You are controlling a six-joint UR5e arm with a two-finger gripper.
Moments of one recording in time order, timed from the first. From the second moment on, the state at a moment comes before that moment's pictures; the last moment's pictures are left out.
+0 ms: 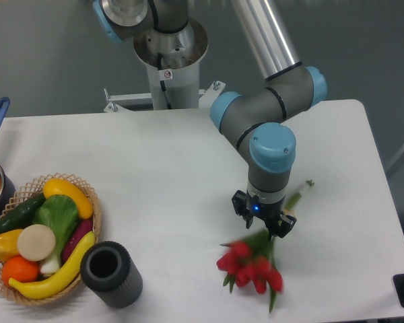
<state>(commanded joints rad) 2.54 -2.08 -1.61 -0.86 1.53 1.12</state>
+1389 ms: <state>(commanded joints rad) 2.70 -2.07 -1.59 -0.83 1.64 1.27</state>
